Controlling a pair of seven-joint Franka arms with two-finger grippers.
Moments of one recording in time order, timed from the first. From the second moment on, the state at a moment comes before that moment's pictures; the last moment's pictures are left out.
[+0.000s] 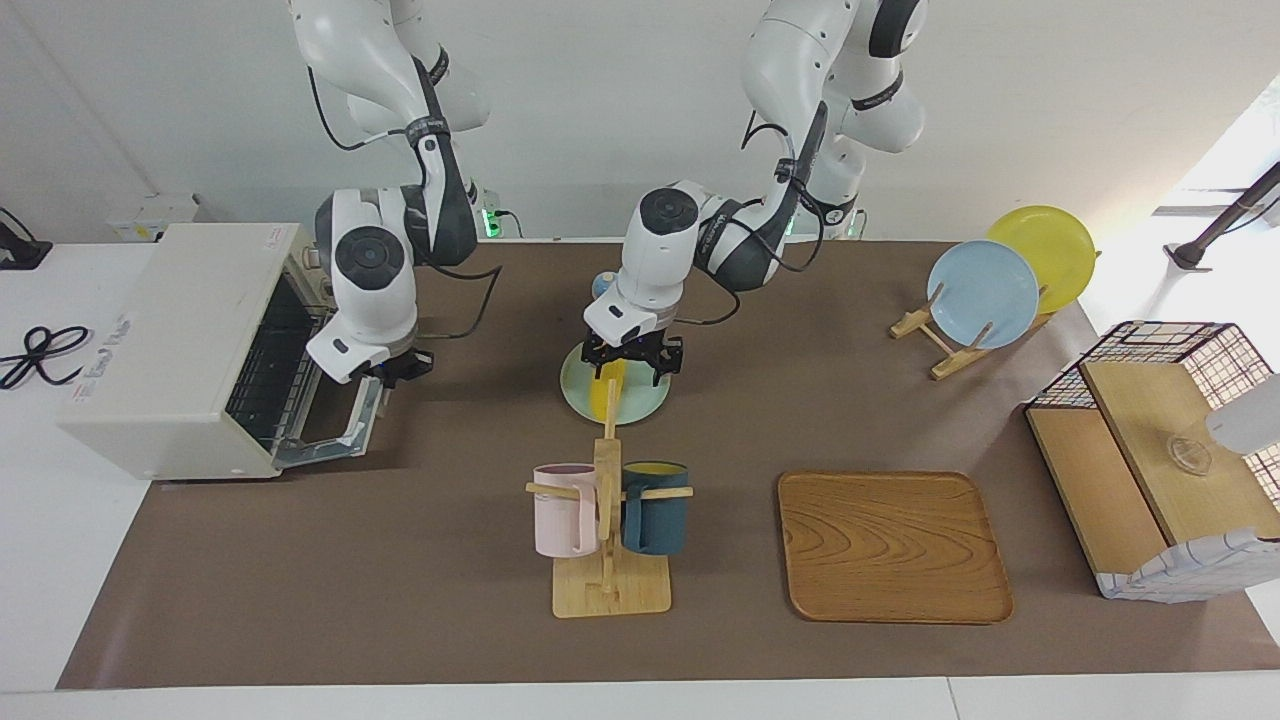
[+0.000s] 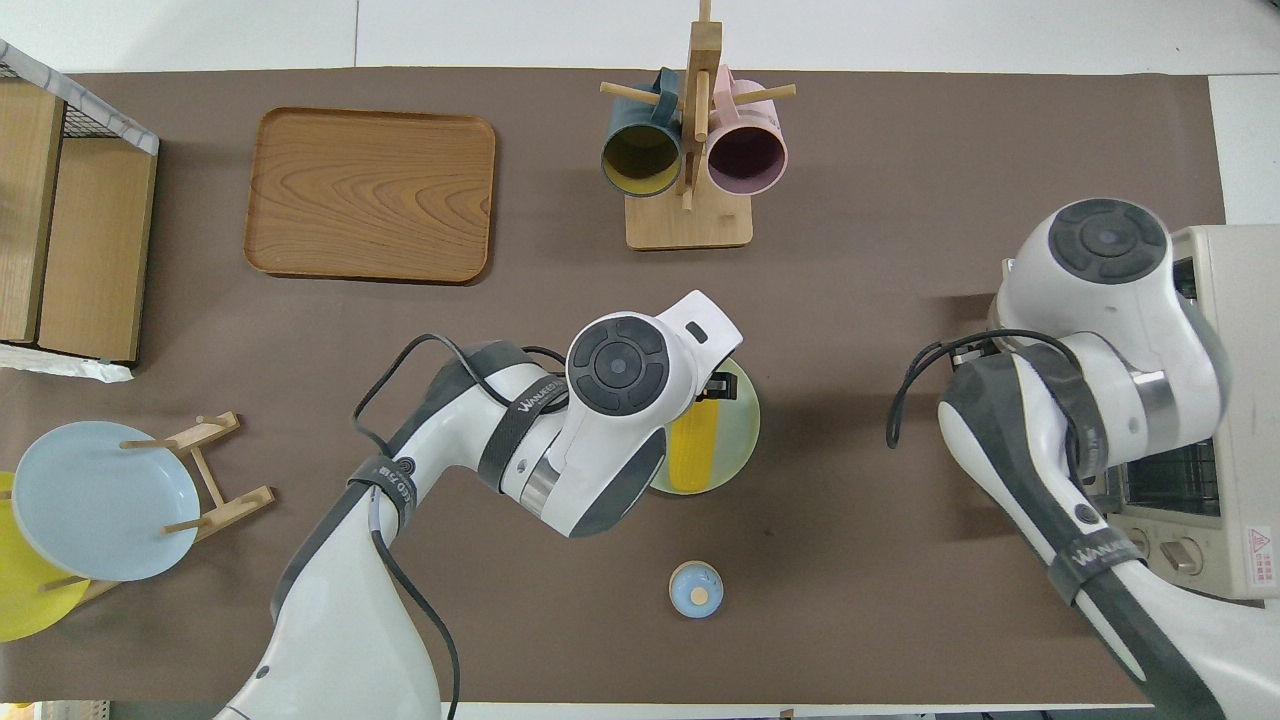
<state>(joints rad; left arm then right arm) -0.82 0.41 0.03 -1.80 -0.14 2.34 -0.55 0.07 0.09 0.02 -2.04 -0.27 1.93 0.12</state>
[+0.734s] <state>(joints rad) -0.87 0.44 0.04 -1.81 -0.14 2.36 -0.57 -0.09 -0.05 0.01 -2.02 -0.30 1.85 -0.11</state>
